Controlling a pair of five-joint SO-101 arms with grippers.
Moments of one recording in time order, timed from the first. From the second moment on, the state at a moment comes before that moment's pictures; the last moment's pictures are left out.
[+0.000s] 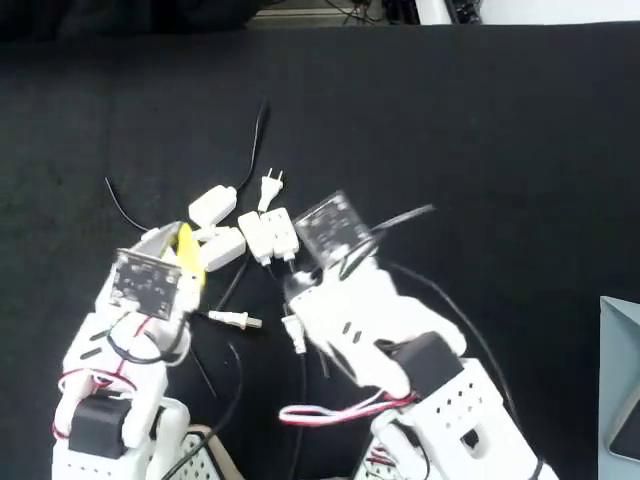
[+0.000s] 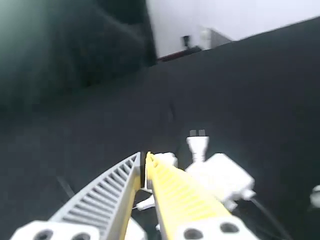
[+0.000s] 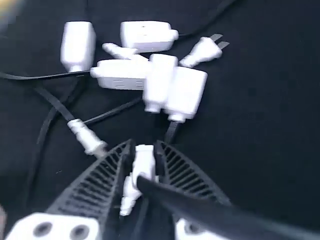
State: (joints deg) left arm 4.3 -103.8 75.4 53.2 -11.7; right arm -31.9 -67.6 62.2 58.5 0.2
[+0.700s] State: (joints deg) left arm -0.4 -57.9 58.5 53.4 -25.6; right arm -19.7 -67.6 71.1 51.5 -0.6
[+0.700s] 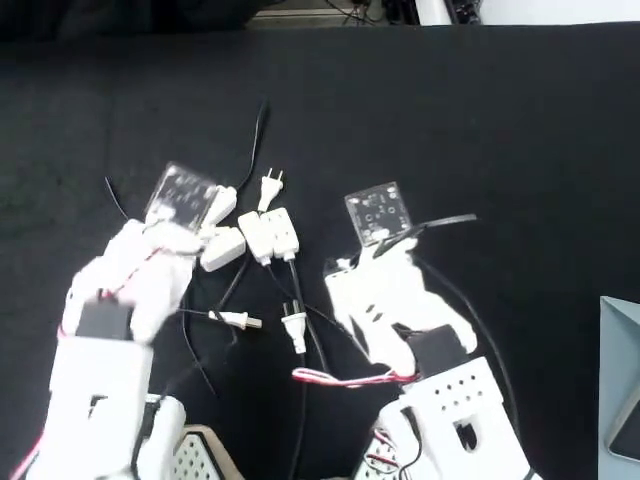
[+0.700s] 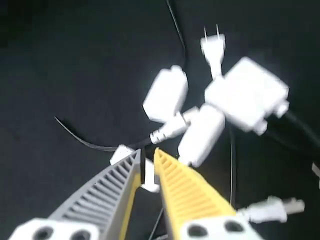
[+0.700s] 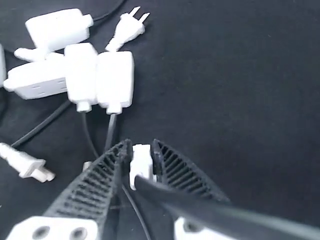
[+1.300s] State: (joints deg) left arm 5.9 -8.3 35.8 53.2 -28.6; right arm -19.5 -67.6 71.1 51.5 -0.6
